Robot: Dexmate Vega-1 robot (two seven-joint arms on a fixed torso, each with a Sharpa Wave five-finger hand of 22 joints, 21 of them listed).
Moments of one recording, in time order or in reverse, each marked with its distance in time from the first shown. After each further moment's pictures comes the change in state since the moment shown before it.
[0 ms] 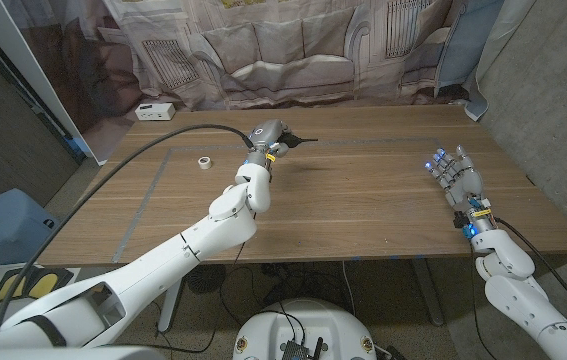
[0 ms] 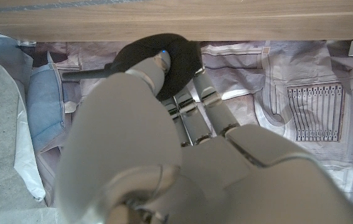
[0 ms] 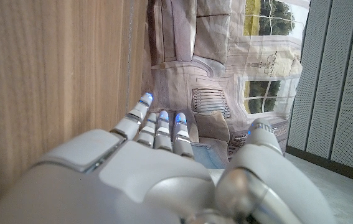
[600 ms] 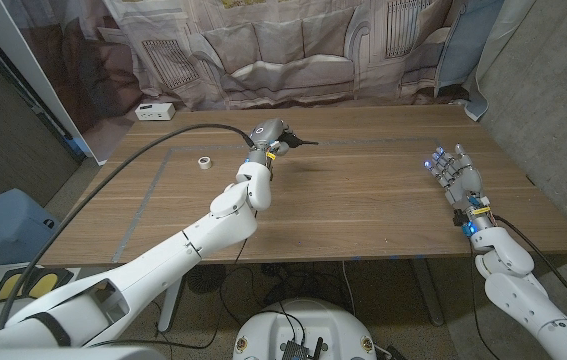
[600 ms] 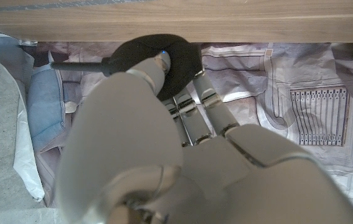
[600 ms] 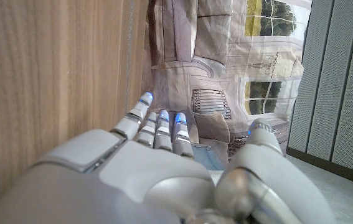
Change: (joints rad) left arm -0.018 -0.007 0.002 0.027 -0.014 -0.023 -0.009; left_hand -0.019 0.023 -0.019 0.040 0.000 -0.001 0.016 -0.022 -0.004 -0.031 0.023 -0.023 0.009 -0.036 0.009 -0.039 -0.012 -0.057 0.030 0.030 -0.004; right arm 0.012 -0.004 -0.003 0.000 -0.006 -0.009 -0.007; right_hand 0.000 0.000 0.000 0.000 0.000 0.000 0.000 0.000 0.000 0.004 0.004 0.000 0.000 0.004 0.004 0.000 0.005 0.005 -0.005 0.000 0.000
